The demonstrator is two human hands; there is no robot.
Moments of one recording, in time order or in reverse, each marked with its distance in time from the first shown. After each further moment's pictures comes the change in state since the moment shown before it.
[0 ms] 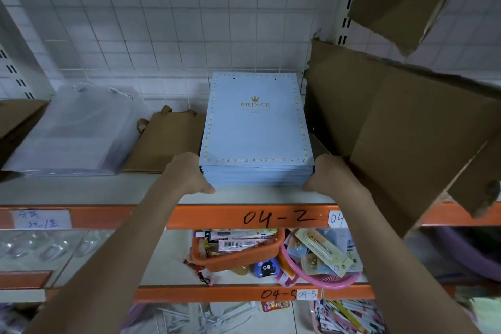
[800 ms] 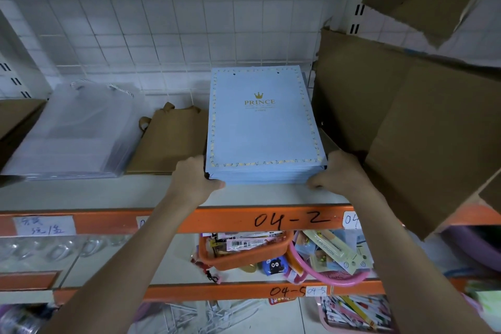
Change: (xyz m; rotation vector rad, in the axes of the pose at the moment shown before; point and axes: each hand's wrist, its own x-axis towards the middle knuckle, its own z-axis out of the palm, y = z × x) left_hand -0.007 -0.008 0.013 -0.102 0.211 0.178; right_hand 0.009 -0.001 0.006 0.193 0.024 0.021
